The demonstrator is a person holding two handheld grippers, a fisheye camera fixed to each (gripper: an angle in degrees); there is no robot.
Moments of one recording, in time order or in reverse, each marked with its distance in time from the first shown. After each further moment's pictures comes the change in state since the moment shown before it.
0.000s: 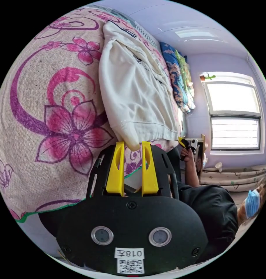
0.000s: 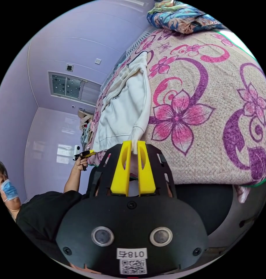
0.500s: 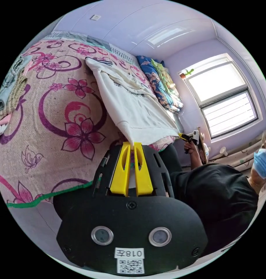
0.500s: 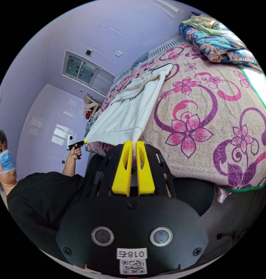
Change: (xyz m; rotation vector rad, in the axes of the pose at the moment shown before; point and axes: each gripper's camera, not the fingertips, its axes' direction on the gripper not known) left arm 0.085 0.091 -0.087 0.170 -0.036 0.241; right arm -0.063 0.024 -0.045 -0.037 0.045 -0.223
